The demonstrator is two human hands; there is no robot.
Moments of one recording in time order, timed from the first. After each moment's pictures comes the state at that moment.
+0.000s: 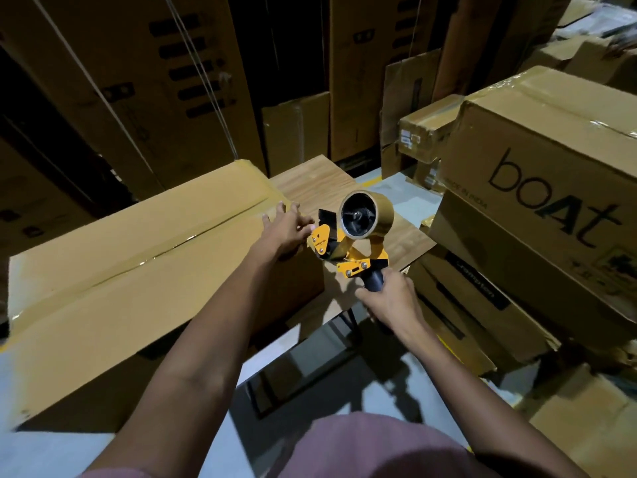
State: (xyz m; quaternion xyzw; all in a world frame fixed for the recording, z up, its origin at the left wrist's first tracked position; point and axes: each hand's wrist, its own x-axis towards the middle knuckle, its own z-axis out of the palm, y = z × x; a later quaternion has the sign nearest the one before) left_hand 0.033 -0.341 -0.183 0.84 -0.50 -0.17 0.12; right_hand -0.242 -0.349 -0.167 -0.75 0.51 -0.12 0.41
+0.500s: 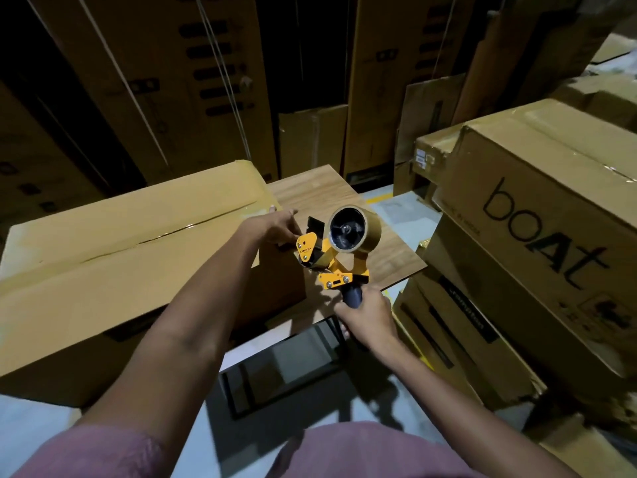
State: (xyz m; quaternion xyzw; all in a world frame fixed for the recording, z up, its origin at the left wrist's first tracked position) left_hand 0.031 -0.369 -0.160 0.84 -0.47 -0.28 0.03; right_hand -0.264 -0.372 -0.186 -0.73 0.45 -0.13 0.49
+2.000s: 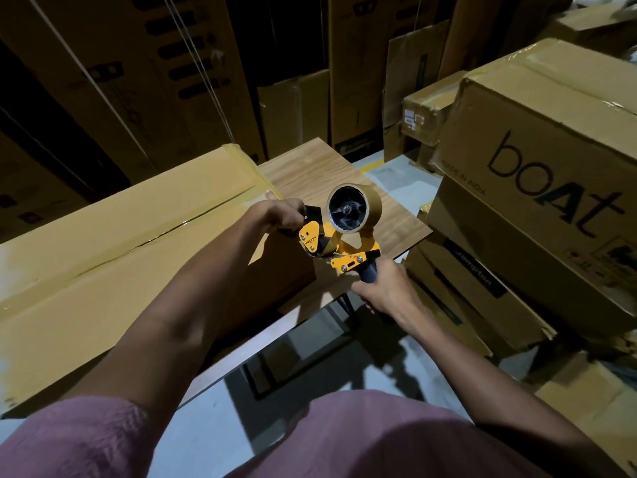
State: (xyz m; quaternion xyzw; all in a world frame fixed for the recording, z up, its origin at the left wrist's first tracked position) left_hand 0.008 -0.371 -0.144 0.85 -0.36 -0.38 0.09; right_hand -0.254 -0.380 -0.186 -0.76 0.47 -0.06 0.45
